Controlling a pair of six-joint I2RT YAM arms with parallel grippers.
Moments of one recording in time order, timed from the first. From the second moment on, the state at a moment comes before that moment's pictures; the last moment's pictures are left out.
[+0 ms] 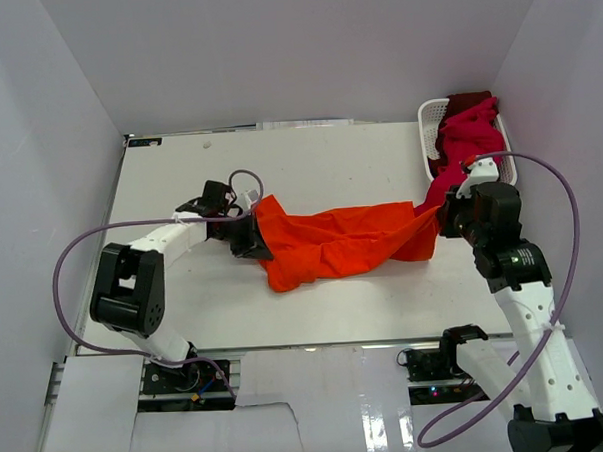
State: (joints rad) left arm -0.29 1.63 0.96 -0.49 0.67 -0.36; right arm 0.14 0.76 0.93 -0.64 -0.02 0.11
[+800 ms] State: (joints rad) left arm -0.30 1.20 1.48 -0.63 0.31 -0.25; right arm 0.14 1.20 1.48 -0.65 0.05 0.11
